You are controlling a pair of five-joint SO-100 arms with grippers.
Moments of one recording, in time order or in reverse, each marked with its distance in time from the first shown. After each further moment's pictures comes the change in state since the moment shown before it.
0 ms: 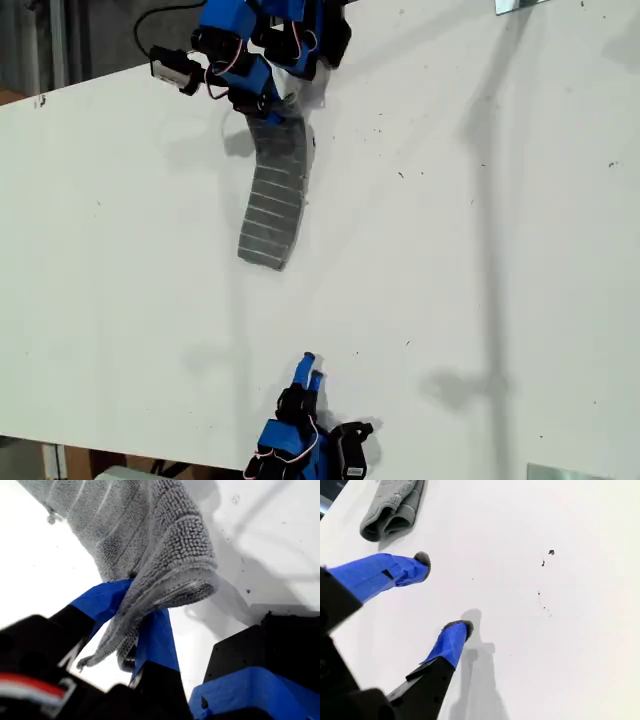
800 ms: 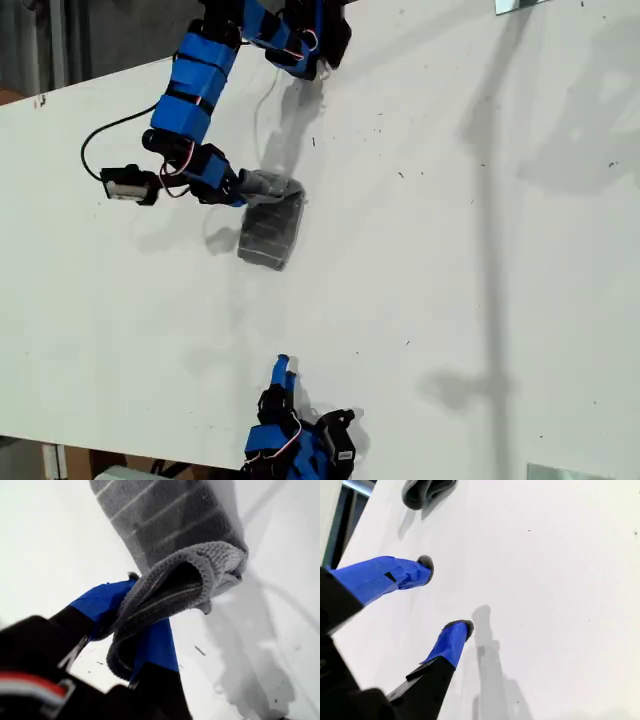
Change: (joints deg) arm 0 -19.0 0.3 -0.1 -1.5 17.5; arm 1 -2.2 -67.9 -70.9 1.6 -20.7
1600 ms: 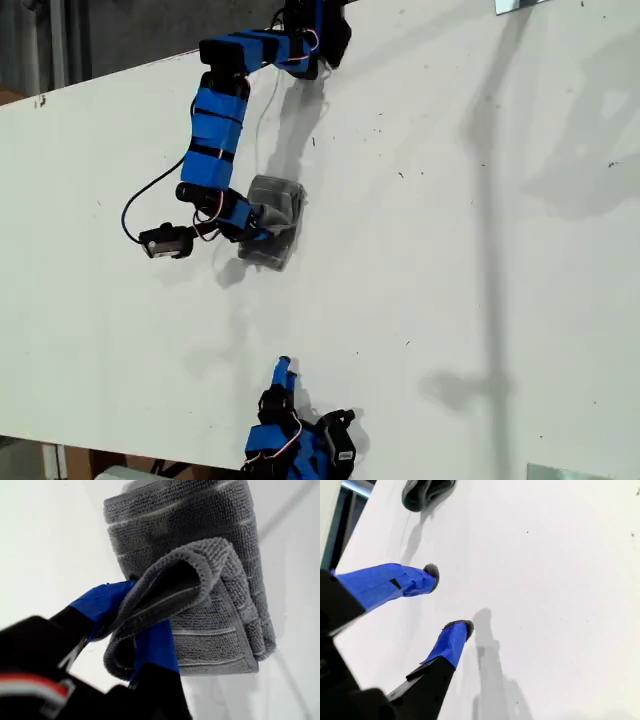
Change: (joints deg) arm 0 0.4 0.0 0.0 0.0 -0.2; arm 1 -4.0 -22.9 -14.2 -9.1 -10.7
